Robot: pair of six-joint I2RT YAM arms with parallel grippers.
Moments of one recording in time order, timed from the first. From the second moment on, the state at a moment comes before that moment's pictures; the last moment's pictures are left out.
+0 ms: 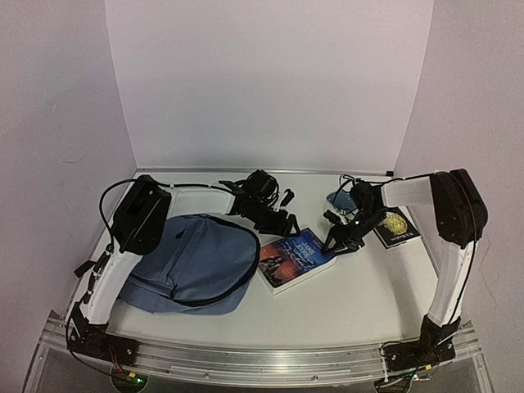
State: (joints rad) left arm -0.82 2.43 1.95 -0.37 0.42 -0.39; right arm 0.30 2.01 1.28 -0.73 -0.67 -0.02
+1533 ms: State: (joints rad) left arm -0.97 2.13 1.57 -0.21 0.22 -0.19; right arm 0.30 1.88 1.22 -0.72 -0.85 0.18
